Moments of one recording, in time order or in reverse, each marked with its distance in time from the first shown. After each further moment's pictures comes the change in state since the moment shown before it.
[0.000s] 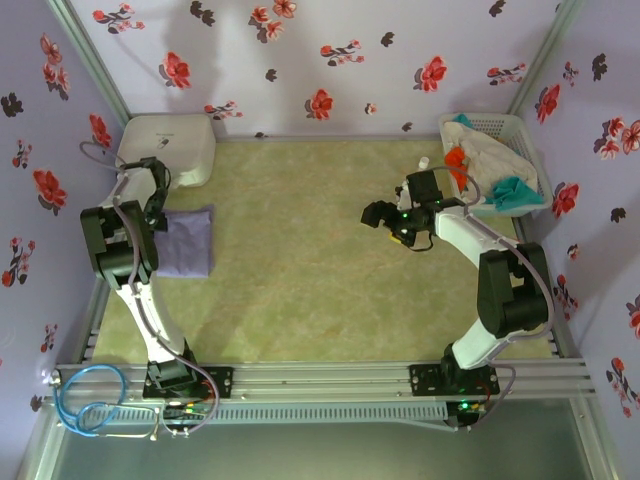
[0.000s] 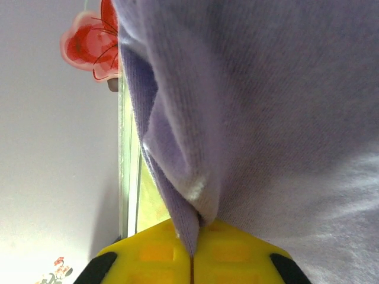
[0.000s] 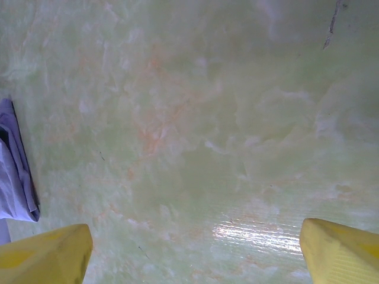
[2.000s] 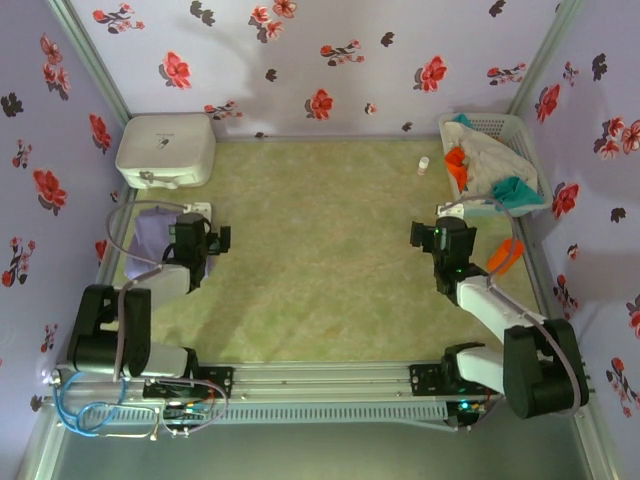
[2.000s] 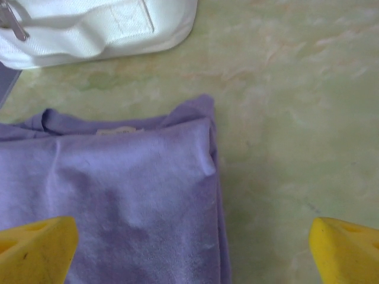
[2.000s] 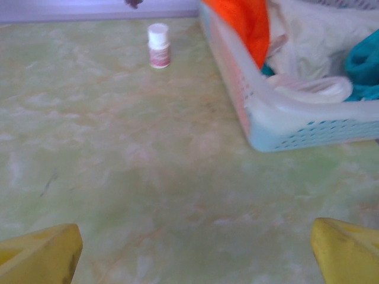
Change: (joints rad) left arm -0.331 -0.657 -1.112 1.475 0.299 0.088; right arm -0.059 -0.435 -0.607 0.702 0.809 -0.478
